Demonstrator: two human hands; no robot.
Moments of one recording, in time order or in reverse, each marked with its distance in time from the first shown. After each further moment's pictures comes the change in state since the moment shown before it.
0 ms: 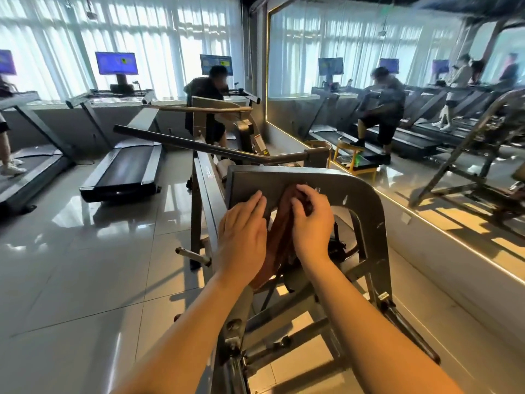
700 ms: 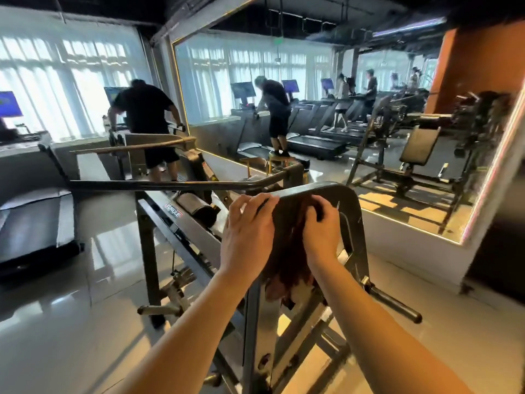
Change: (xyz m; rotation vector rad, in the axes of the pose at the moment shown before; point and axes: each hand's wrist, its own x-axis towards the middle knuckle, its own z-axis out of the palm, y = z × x) left_hand 0.077 -0.061 -0.044 -0.163 0.068 0.397; right_hand -0.011 -0.056 0.049 0.029 0.342 0.294
